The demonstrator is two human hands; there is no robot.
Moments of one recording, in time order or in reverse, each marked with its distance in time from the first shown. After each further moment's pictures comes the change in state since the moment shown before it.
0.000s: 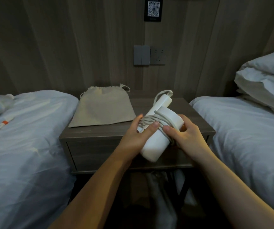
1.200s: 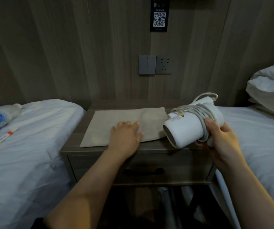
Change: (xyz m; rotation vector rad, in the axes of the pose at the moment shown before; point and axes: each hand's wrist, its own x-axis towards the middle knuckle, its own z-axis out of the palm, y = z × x) left_hand 0.077 -0.015 -0.041 1.364 0.171 0.203; right_hand 0.041 0.005 -0.044 0.474 0.312 0.099
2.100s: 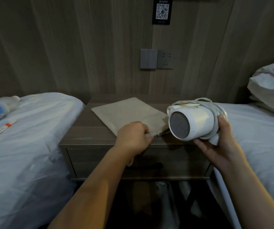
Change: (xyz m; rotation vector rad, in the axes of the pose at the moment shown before) left_hand -0.015 0.028 -0.016 -0.196 -0.016 0.002; right_hand -0.002 0.003 -0.003 0.308 -0.056 0.306
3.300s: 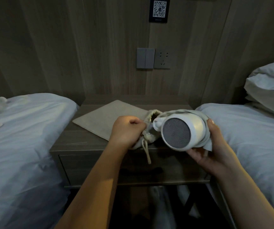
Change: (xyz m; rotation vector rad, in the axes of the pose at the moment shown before) left_hand 0.006 0.000 -0.017 -0.841 0.111 -0.293; right_hand -0.001 0.015 0.009 0.023 -0.007 0.136
